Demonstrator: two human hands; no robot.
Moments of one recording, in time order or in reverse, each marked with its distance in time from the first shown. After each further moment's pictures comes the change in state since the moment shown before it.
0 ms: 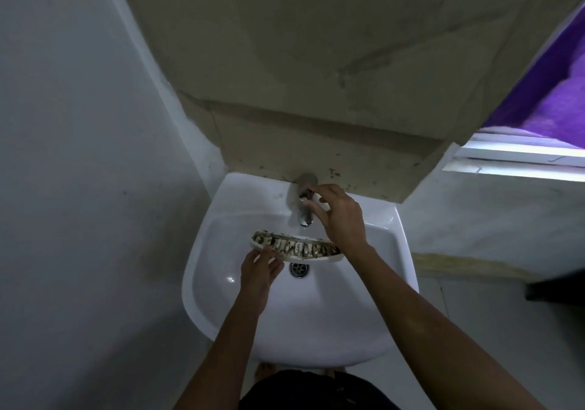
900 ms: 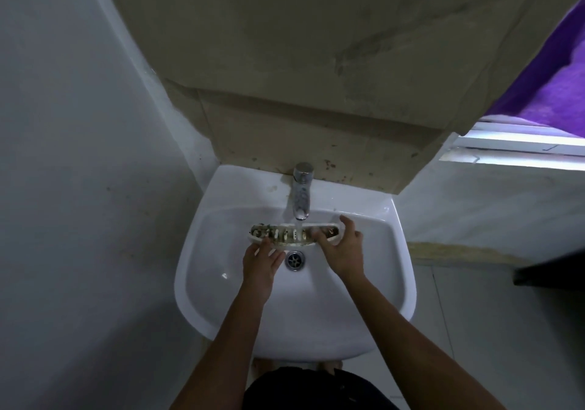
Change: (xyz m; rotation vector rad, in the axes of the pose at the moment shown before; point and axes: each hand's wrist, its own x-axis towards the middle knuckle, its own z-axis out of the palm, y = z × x) left_hand 0.012 -0.009 0.011 -0.085 0.024 -0.067; right_hand -0.074 0.017 0.024 0.188 -0.162 0.790
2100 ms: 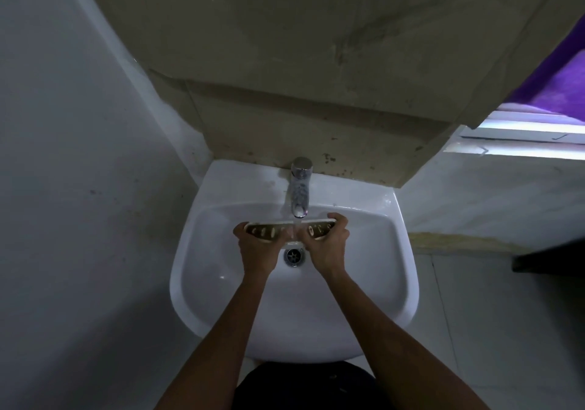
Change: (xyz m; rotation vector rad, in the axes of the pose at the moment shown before) left_hand 0.018 0.008 0.013 0.766 0.168 0.405; right_hand -0.001 -0.008 0.037 0.314 0.011 -0.001
